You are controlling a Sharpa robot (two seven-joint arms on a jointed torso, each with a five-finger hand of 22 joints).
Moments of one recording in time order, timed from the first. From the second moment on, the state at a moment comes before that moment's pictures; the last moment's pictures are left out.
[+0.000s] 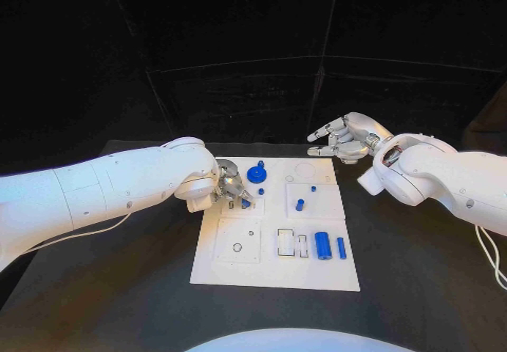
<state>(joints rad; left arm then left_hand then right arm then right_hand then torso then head) 1.34 -0.58 -0.17 1.30 -0.82 0.13 -0.57 1.10 -0.04 0.59 0.10 0.10 0.83 0.06 0.75 0.46 1.29 -0.02 1.10 0.96 1.47 -0.08 1.57 1.31 0.08 1.43 0.03 1.36 1.17 1.27 -0.85 -0.03 1.47 -0.82 -0.31 0.05 1.40 -0.07 0.04 0.10 0.31 0.91 0.15 0.11 0.07 1.27 0.07 1.07 1.07 1.46 -0.01 1.46 1.31 0.09 1.37 0.09 1.36 1.11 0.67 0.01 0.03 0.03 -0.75</state>
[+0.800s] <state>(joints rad) 1.32 -0.61 -0.17 1.34 -0.88 0.04 -0.57 1.09 -0.06 0.62 0.09 0.10 0.82 0.06 0.77 0.47 1.29 -0.02 1.10 0.94 1.47 -0.08 1.57 1.31 0.08 1.43 0.03 1.36 1.18 1.27 -0.85 -0.03 1.47 -0.83 -0.26 0.06 1.39 -0.07 0.03 0.10 0.30 0.91 0.15 0.11 0.07 1.27 0.07 1.07 1.07 1.47 -0.01 1.46 1.31 0.09 1.37 0.09 1.36 1.11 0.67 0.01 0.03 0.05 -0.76</state>
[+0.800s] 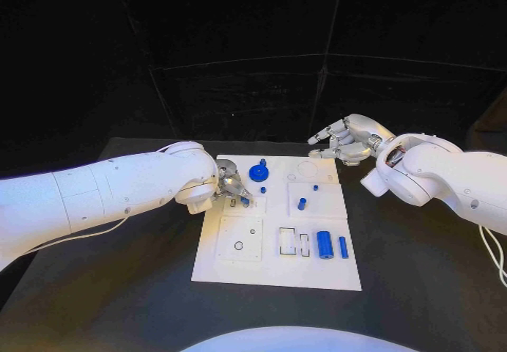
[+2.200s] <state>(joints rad) 1.32 -0.60 -0.17 1.33 -0.92 0.09 -0.58 1.09 -0.06 0.62 0.09 0.09 0.82 0.06 0.78 0.47 1.29 -0.02 1.10 0.95 1.47 -0.08 1.57 1.31 0.08 1.43 0.03 1.36 1.18 1.27 -0.85 -0.03 1.47 -0.83 -0.25 0.06 1.39 -0.07 0.03 0.10 0.30 0.91 0.15 0.11 0.07 1.27 0.07 1.07 1.06 1.47 -0.01 1.46 1.31 0.08 1.37 0.09 1.36 1.10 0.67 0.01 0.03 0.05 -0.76</state>
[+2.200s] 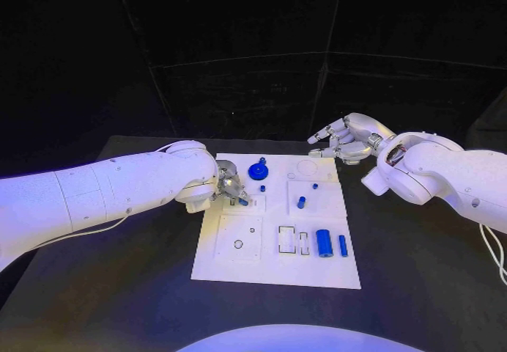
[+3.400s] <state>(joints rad) 1.32 -0.57 -0.17 1.30 -0.94 0.12 -0.59 0.94 -0.06 0.56 0.08 0.09 0.88 0.03 0.80 0.44 1.32 -0.04 1.14 0.97 1.47 -0.09 1.57 1.31 0.08 1.44 0.02 1.38 1.23 1.27 -0.84 -0.03 1.47 -0.83 -0.26 0.06 1.39 -0.07 0.03 0.11 0.30 0.90 0.16 0.11 0.07 1.26 0.07 1.05 1.04 1.47 -0.01 1.45 1.31 0.09 1.36 0.09 1.35 1.09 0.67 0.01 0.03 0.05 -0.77</state>
